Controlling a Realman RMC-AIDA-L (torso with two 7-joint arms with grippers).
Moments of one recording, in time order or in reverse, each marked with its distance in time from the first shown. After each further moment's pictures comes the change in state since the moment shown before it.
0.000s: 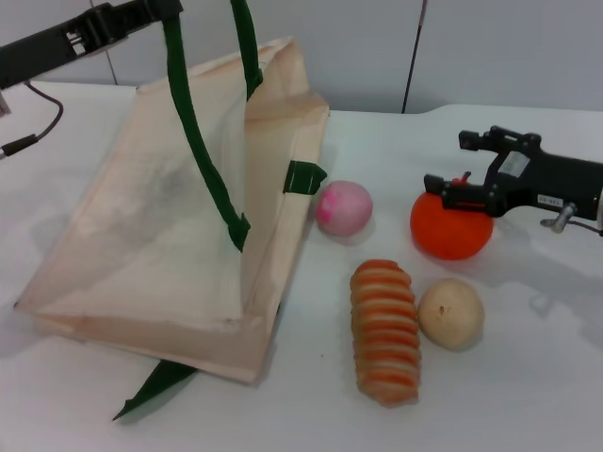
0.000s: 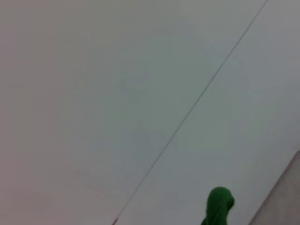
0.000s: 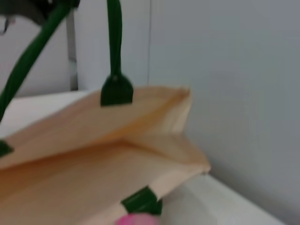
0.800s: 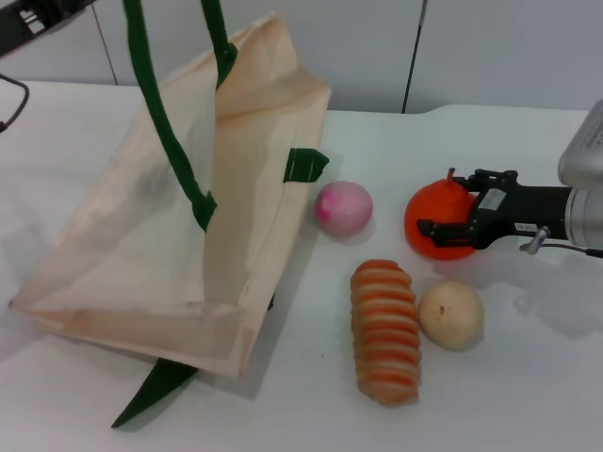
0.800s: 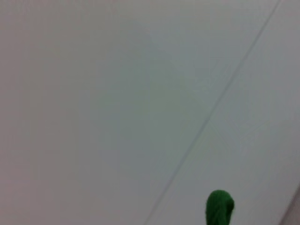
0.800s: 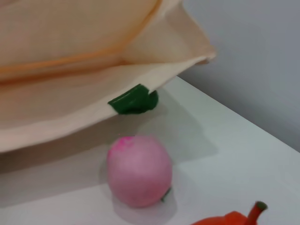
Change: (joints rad) left arm 0.037 0.002 -0.050 -0.001 -0.087 -0.026 0.044; right arm 0.026 0.002 -0.216 0.085 -0.025 0.241 0.138
